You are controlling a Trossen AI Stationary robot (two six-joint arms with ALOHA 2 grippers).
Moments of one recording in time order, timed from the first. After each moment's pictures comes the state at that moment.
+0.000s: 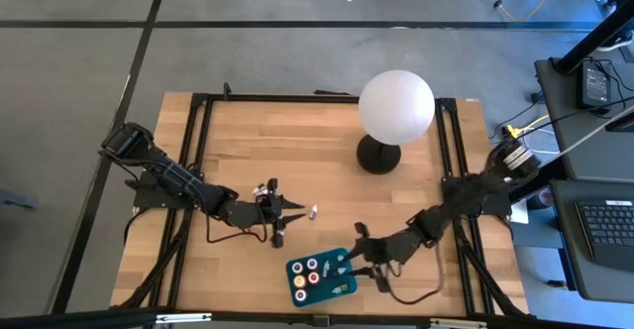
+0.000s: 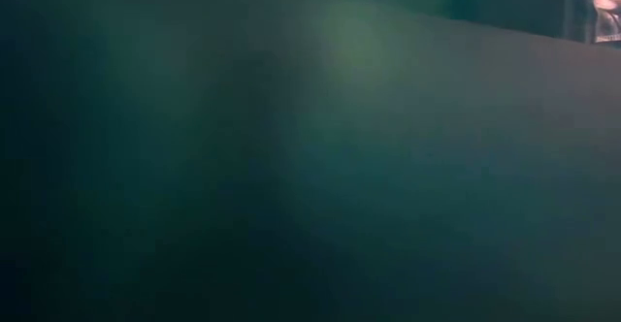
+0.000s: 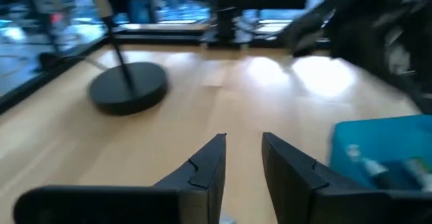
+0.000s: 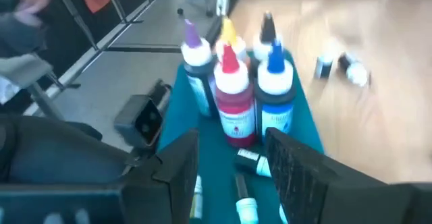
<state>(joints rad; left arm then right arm) -0.45 1.46 0.61 0.53 -0.63 -0.20 0.64 1.64 0.75 0.48 0.20 0.29</state>
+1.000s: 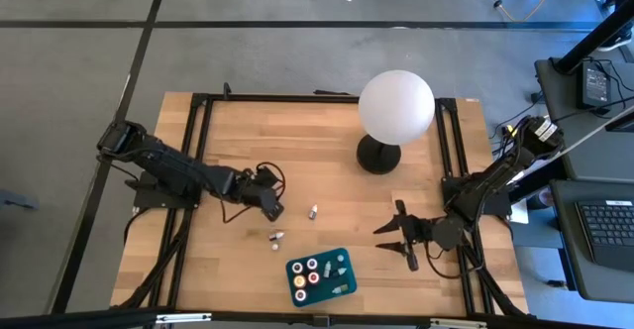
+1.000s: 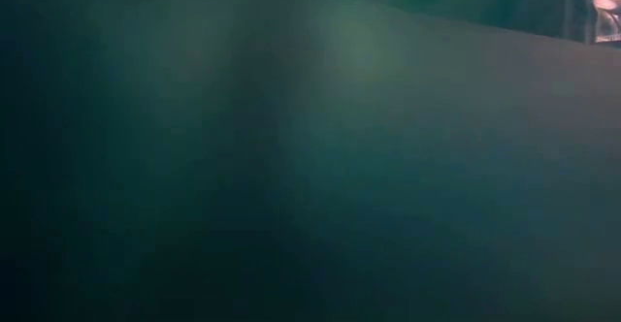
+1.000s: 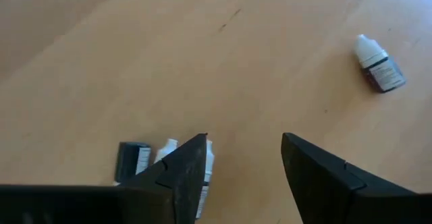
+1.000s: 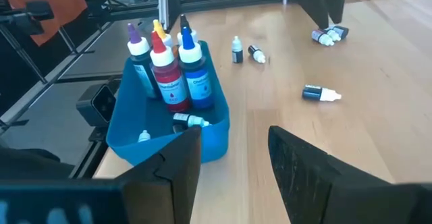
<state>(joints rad) -0.23 1.41 0.71 -0.42 -0.36 -0.97 0.78 1.23 0.39 0.44 0.58 0.41</state>
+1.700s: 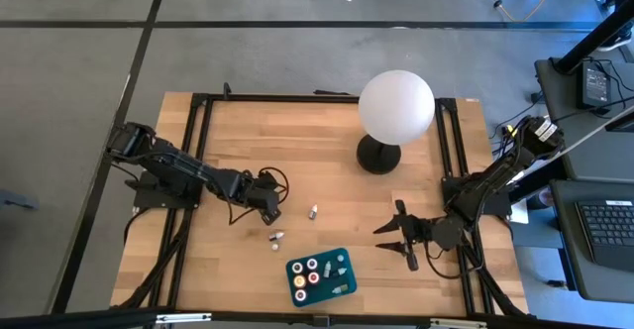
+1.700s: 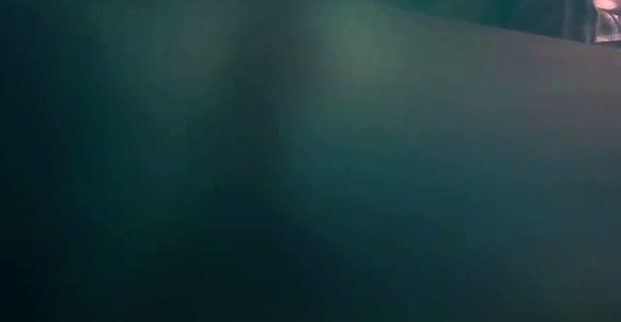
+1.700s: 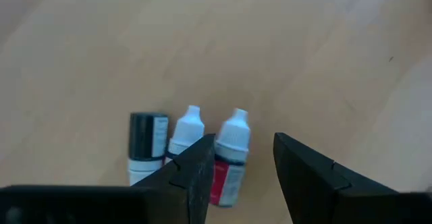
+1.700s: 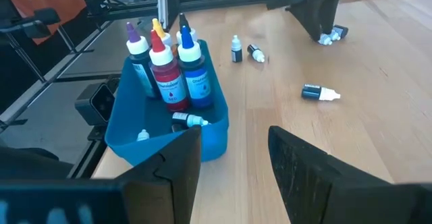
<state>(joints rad) -0.23 1.50 0.71 -0.47 -0.30 -0.92 0.78 1.23 0.39 0.44 0.58 0.41</state>
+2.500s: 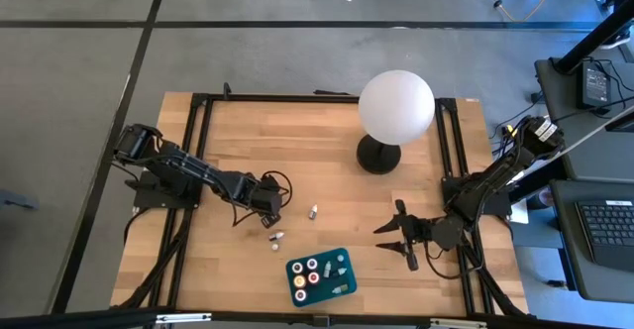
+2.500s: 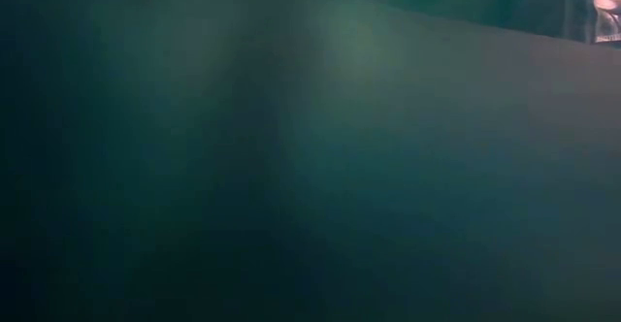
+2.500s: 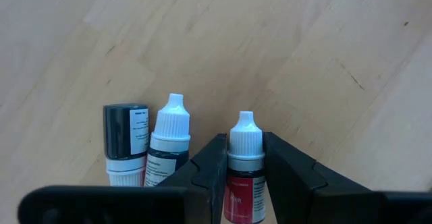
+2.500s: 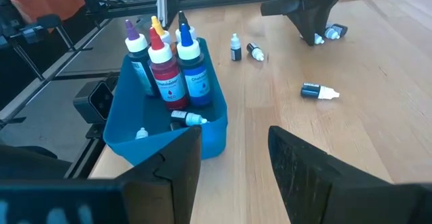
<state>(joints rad) -0.23 1.58 0.71 -0.47 -0.24 -0.88 0.78 1.23 0.39 0.43 0.58 0.41</state>
